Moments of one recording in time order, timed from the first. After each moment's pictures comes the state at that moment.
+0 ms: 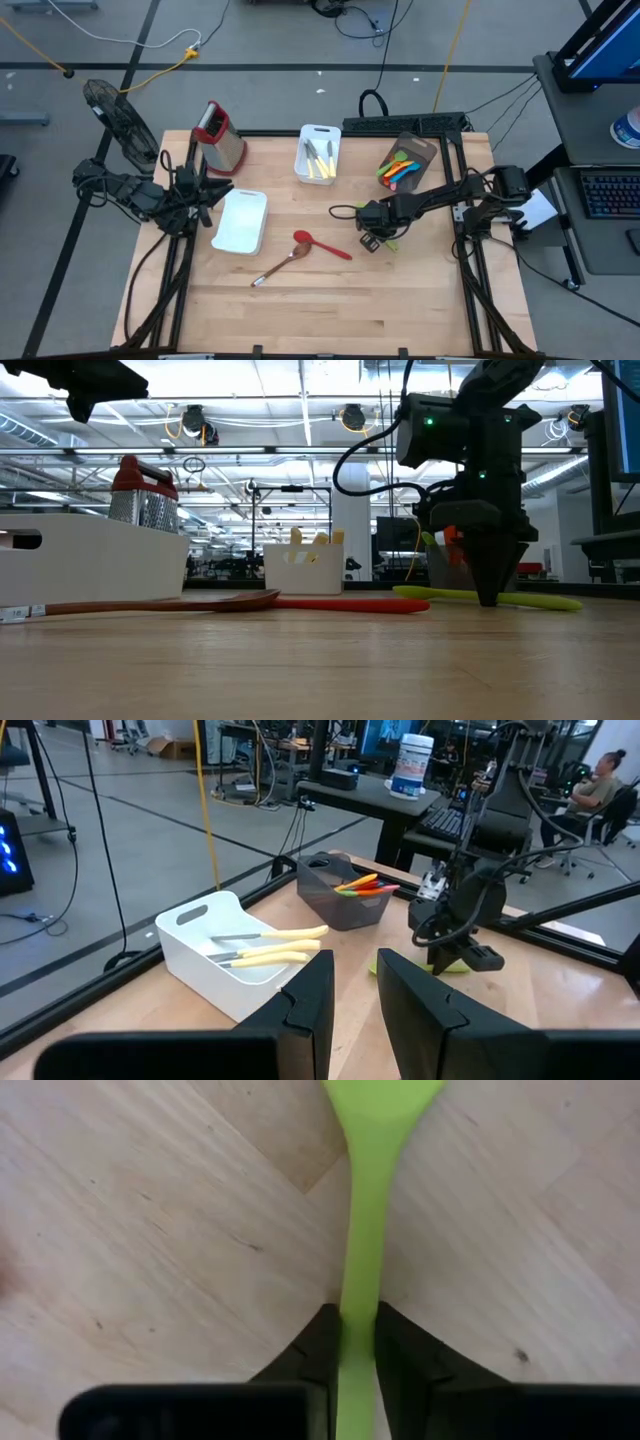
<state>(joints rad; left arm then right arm) -0.43 0.35 0.56 -0.41 -0.82 -0.34 0.05 1.70 0.81 -0.69 -0.02 0.87</state>
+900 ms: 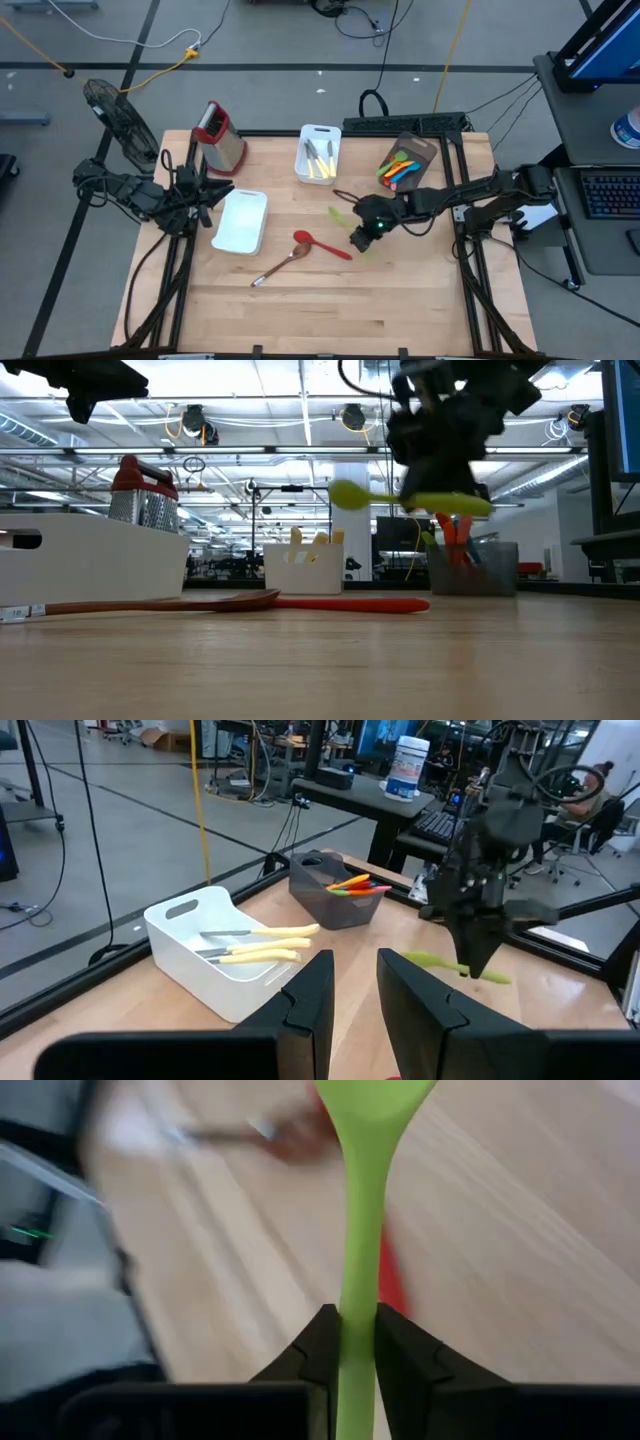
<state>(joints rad) -0.43 0.35 0.56 -0.41 -0.80 -0.38 0.06 1.46 0.87 -0.26 -0.22 0.96</state>
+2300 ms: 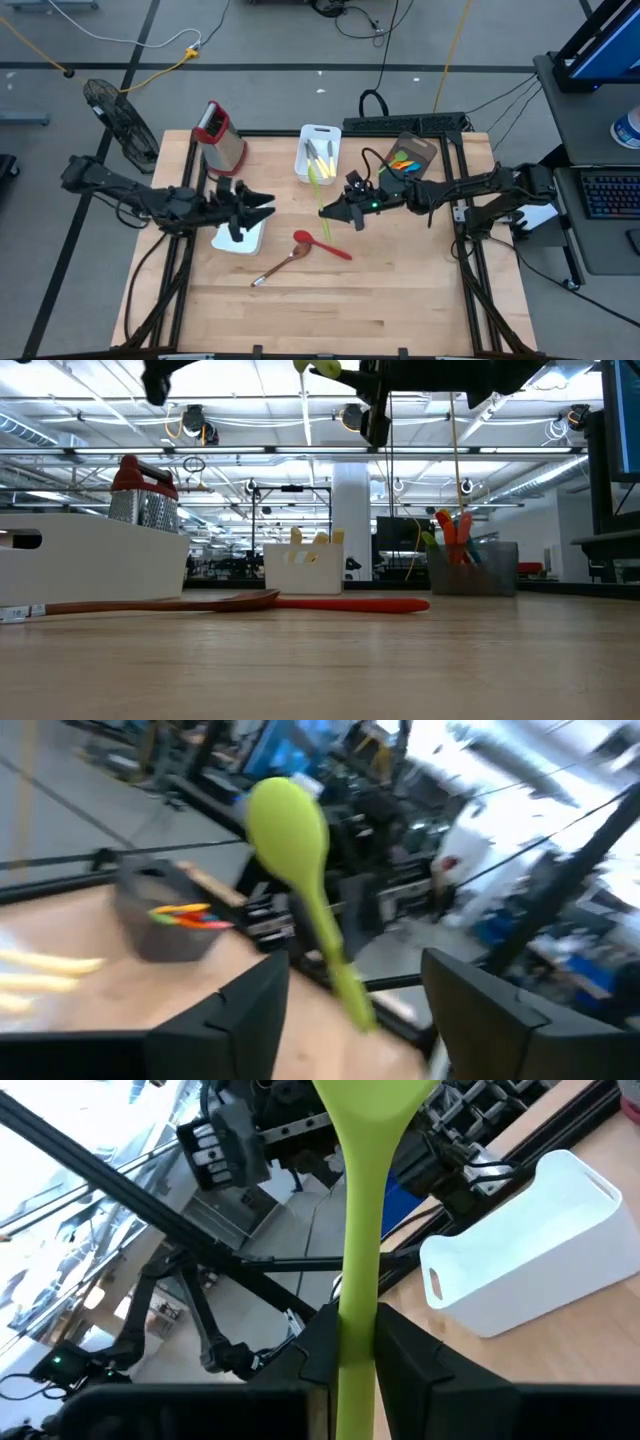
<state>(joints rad) -0.31 0.84 0.56 0.36 -0.47 -0.54 -0.03 1.46 0.87 0.55 -0.27 0.86</state>
